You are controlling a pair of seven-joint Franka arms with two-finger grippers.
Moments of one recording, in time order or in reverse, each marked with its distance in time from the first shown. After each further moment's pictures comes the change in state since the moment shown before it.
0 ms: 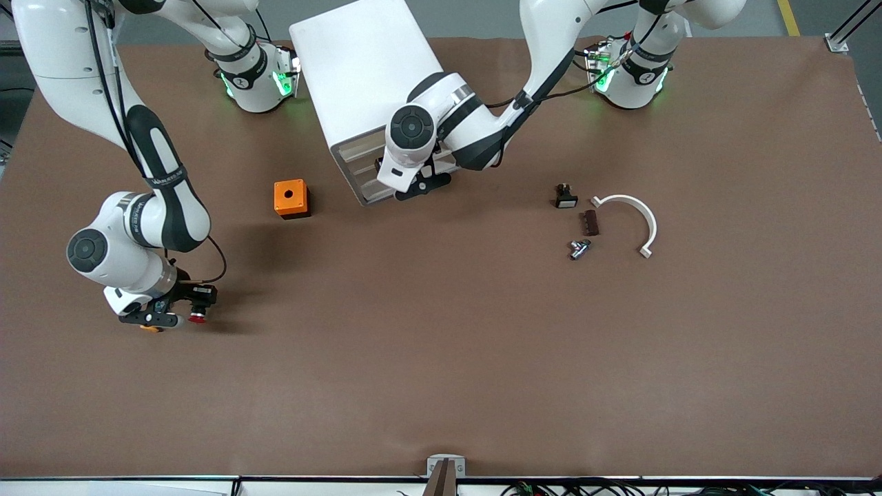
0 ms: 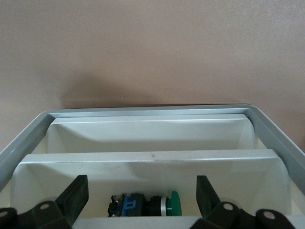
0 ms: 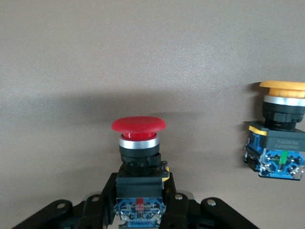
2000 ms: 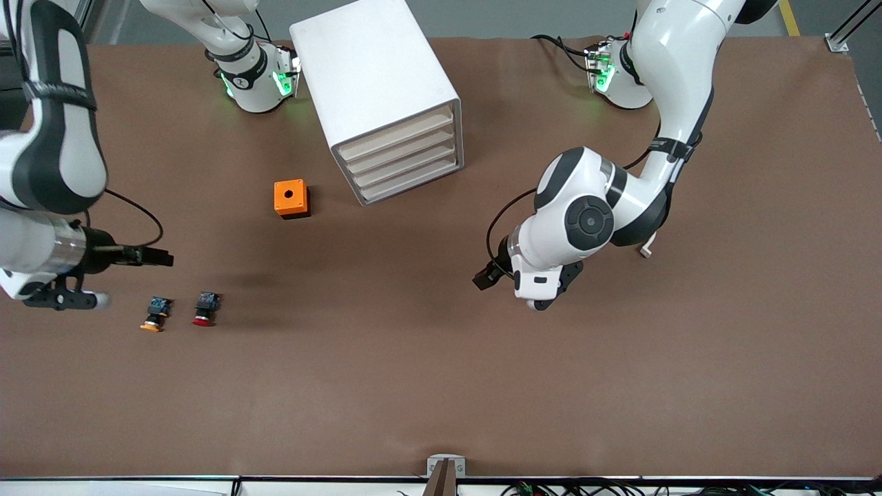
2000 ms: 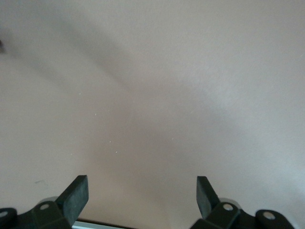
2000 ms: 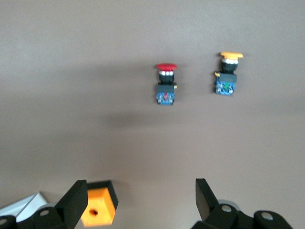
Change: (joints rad) left arm 0.437 -0.059 0.017 0.076 0.074 0.004 0.001; right arm -0.002 -0.268 -0.019 0.333 0.011 -0.799 -0.003
